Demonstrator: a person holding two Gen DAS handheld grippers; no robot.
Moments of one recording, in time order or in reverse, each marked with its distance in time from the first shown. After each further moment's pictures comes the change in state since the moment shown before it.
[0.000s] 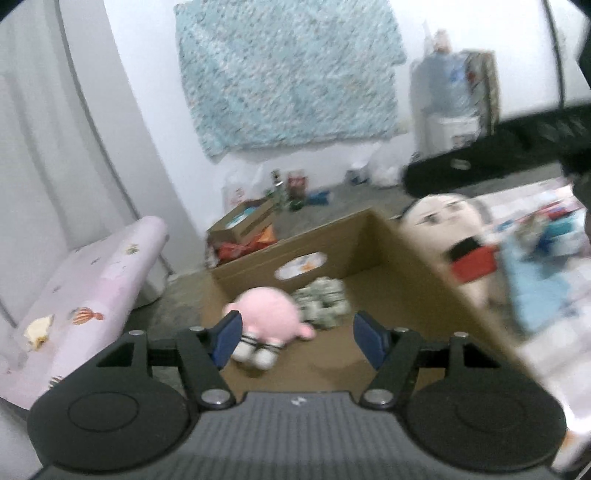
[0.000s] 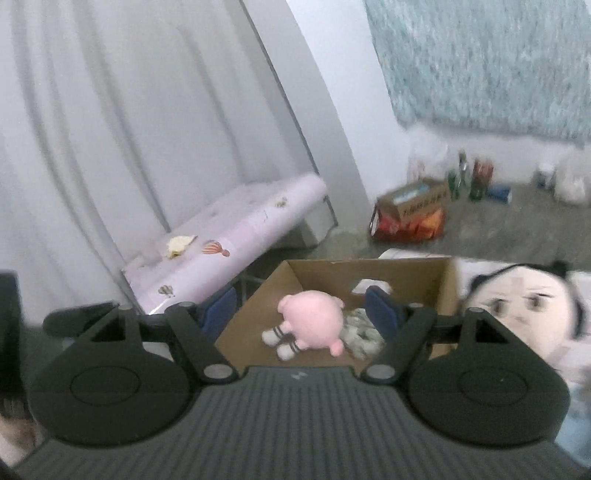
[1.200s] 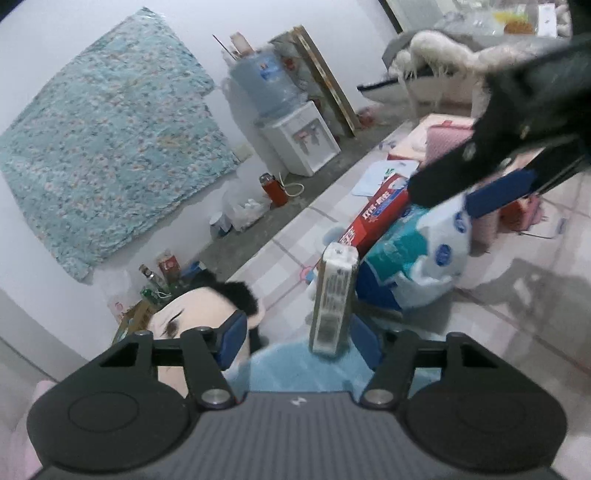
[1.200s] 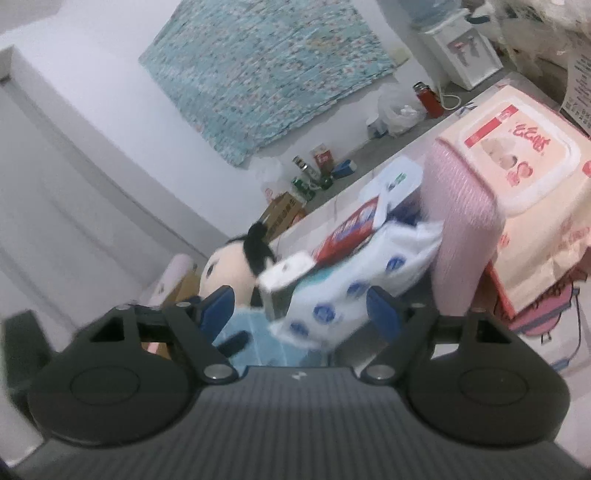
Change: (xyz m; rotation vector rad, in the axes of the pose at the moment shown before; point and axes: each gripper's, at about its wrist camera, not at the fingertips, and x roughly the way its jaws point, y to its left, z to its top) left arm 0.127 -0.326 0.051 0.498 -0.126 -0.220; right arm -0.155 -0.296 -0.143 0.585 -0.179 -0.243
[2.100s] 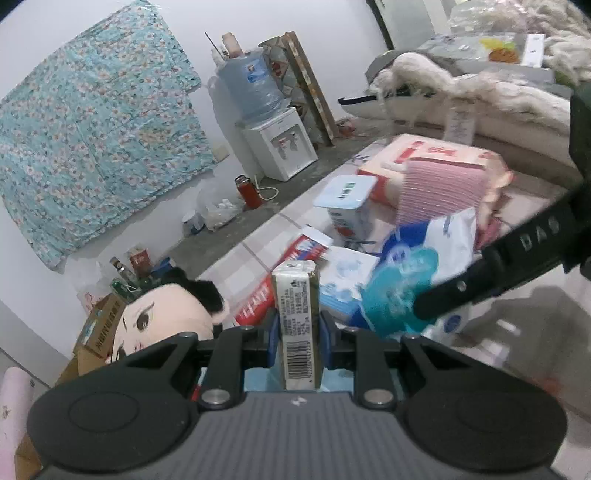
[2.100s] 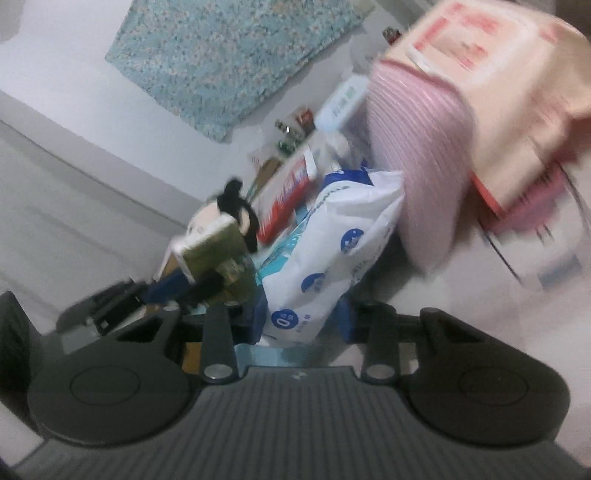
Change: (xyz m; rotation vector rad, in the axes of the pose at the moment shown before) left arm -0.021 -0.002 -0.001 -0.072 -0.005 -0.093; right arm 0.020 -0.031 -0.048 0.144 0.139 -0.008
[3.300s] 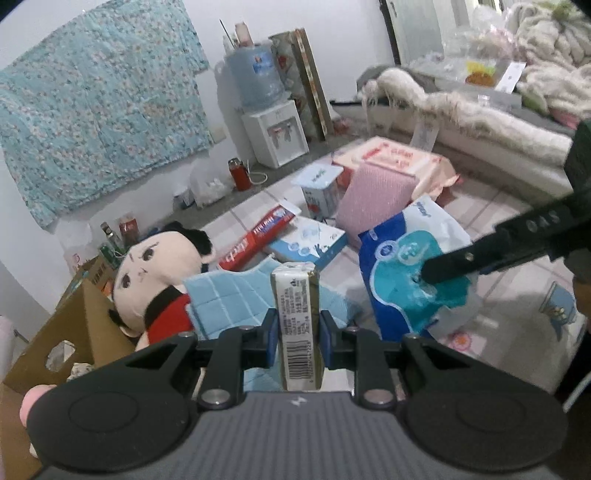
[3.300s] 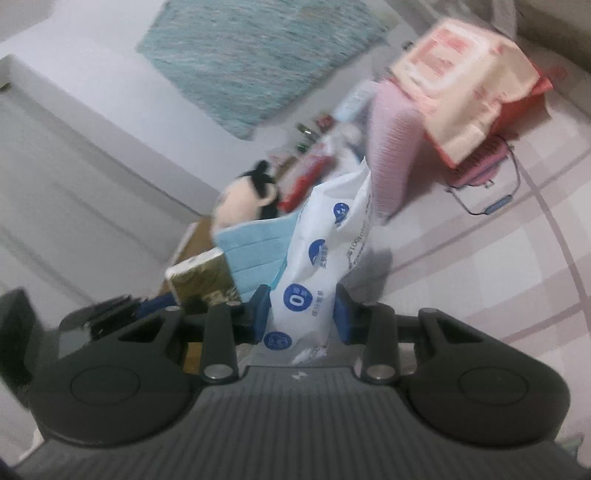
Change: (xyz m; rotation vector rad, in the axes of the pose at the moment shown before) left arm -0.087 -0.009 -0.036 -0.119 0.024 -0.062; right arm -0.076 0.007 -0.048 -0.085 -0.033 0.059
